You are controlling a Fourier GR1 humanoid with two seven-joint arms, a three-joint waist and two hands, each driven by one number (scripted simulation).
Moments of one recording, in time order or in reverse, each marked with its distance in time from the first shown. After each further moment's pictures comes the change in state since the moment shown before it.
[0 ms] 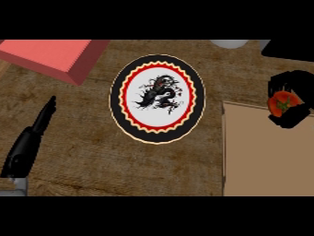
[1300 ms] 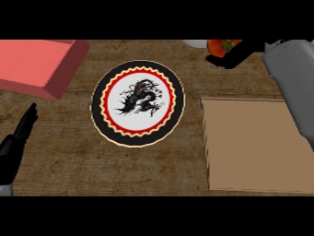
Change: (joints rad) left arm 0.045 0.014 0.095 0.037 0.015 0.007 0.006; right arm -0.570 0.263 -0.104 0.355 -0.069 -0.045 -0.524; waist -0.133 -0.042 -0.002
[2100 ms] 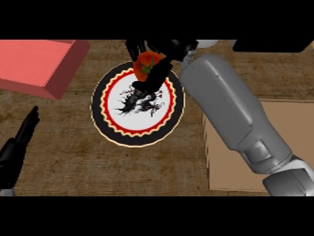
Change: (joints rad) left arm 0.025 -0.024 0.004 -0.018 -0.024 -0.007 -0.012; right arm -0.104 0.322 0.122 0.015 0.067 0.021 0.323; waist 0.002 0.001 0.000
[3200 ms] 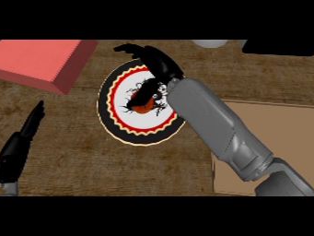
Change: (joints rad) left arm -0.037 -0.009 -0.006 -0.012 -0.011 -0.036 0.019; right arm 0.032 0.049 0.255 0.190 -0.483 -0.287 0.086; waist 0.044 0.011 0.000
